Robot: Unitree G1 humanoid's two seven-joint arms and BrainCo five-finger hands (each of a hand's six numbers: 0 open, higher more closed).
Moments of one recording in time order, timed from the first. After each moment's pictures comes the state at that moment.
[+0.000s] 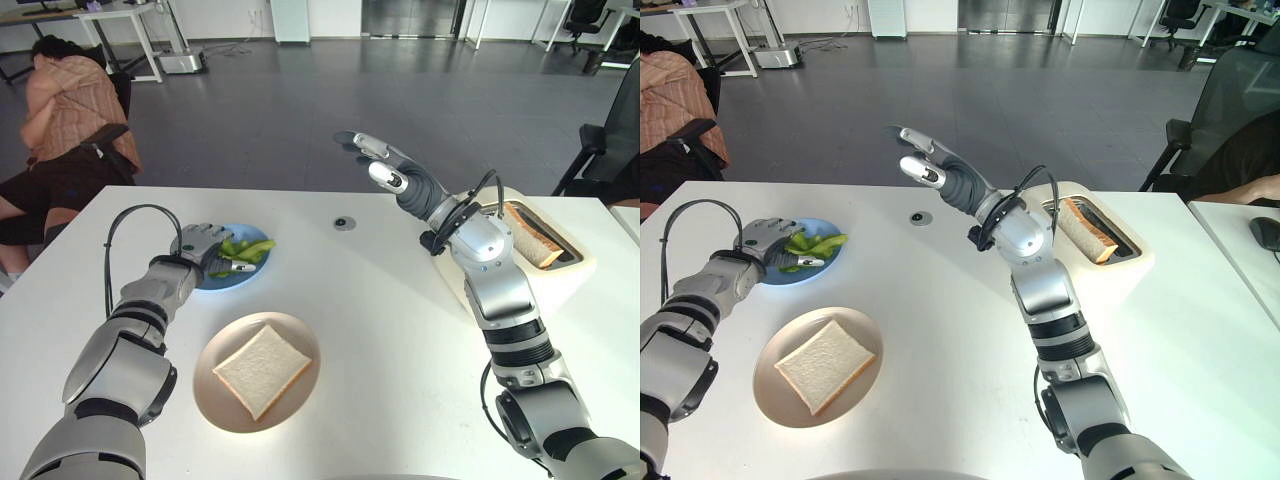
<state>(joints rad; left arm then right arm) -0.85 0.67 -0.57 1.25 0.93 -0.23 0.24 -0.65 -0.23 0.19 -0.02 -0.14 0.03 0.42</state>
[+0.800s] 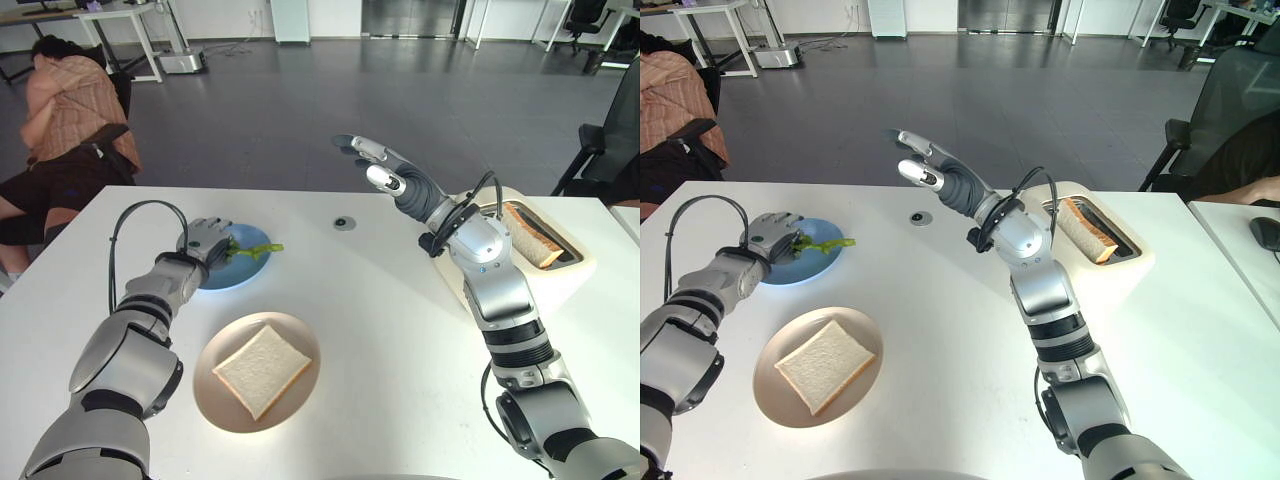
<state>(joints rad) -0.90 0.70 -0.62 1.22 0.90 -0.33 0.32 -0.65 -0.23 0.20 -0.02 -0.14 0.02 0.42</state>
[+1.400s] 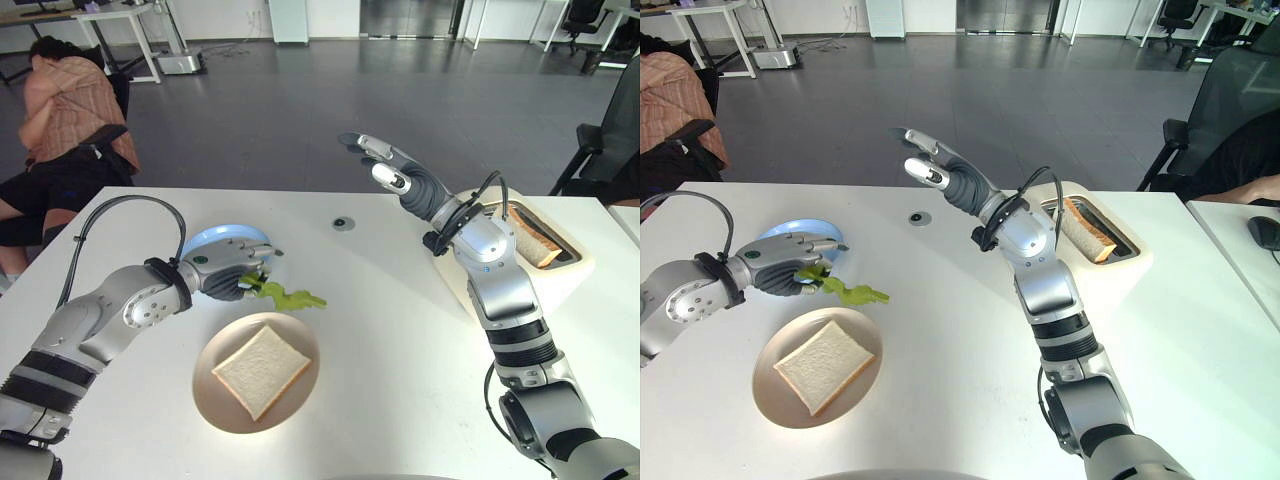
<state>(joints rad) -0.28 1.10 -0.29 -0.02 0.46 -0.45 -0.39 -0.65 -0.25 0.19 -0.01 -0.14 0.02 0.41</state>
